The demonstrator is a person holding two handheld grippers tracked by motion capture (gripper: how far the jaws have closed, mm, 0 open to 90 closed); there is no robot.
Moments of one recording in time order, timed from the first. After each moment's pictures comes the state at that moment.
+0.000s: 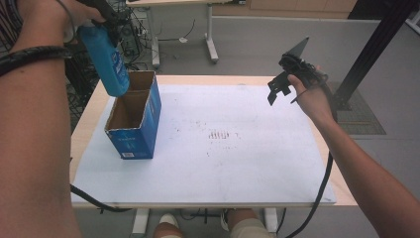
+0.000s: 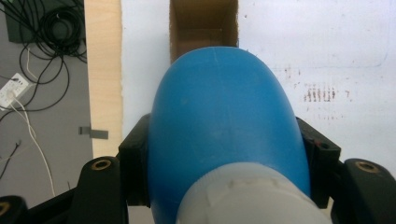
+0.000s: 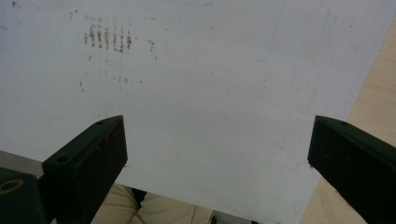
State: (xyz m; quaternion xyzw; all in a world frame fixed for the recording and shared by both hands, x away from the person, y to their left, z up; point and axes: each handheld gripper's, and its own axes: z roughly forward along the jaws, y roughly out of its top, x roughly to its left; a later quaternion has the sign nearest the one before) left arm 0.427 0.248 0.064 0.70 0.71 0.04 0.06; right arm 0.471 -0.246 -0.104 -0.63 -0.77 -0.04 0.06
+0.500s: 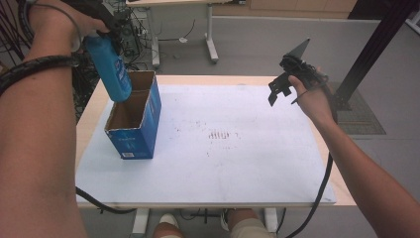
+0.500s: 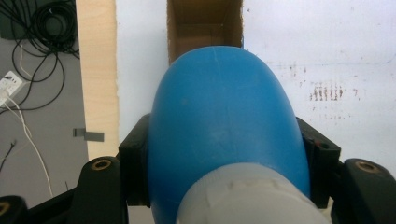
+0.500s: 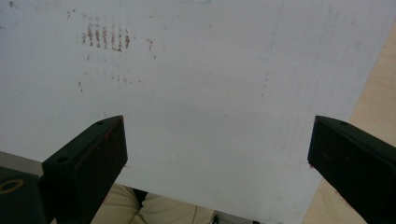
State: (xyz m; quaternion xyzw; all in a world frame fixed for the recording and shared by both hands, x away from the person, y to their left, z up) left arm 0.436 0.253 0.041 0.70 0.71 0.03 0.06; right arm 0.472 -0.249 -0.109 -0.63 -0.77 -0.04 0.06
